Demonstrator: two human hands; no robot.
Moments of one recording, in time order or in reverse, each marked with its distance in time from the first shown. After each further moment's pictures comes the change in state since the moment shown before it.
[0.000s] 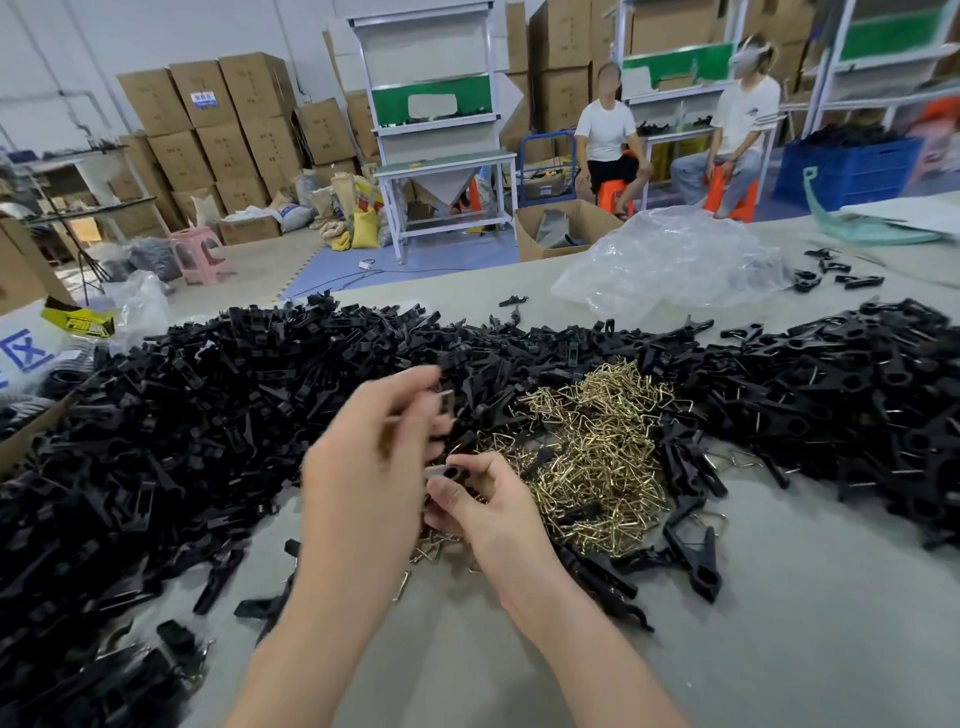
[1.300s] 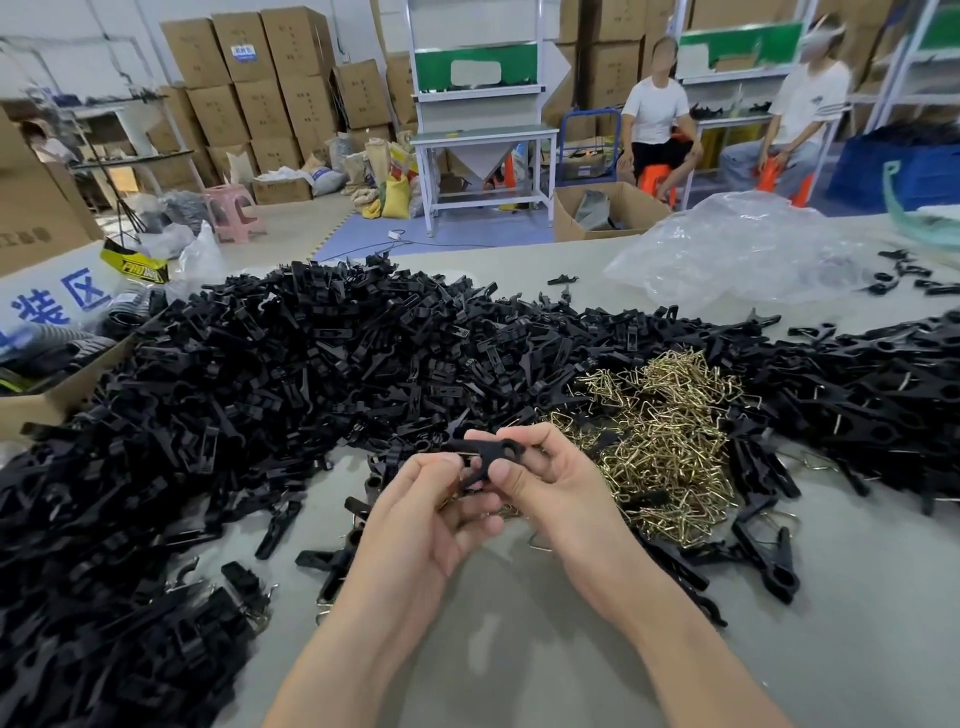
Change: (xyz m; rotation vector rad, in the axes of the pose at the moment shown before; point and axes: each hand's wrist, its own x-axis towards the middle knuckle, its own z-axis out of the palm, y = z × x) left_hand -0.038 -0.047 -0.025 -0.847 -0.105 -0.821; right_hand -0.006 -0.005 -0.006 -0.082 -0.188 -0.075
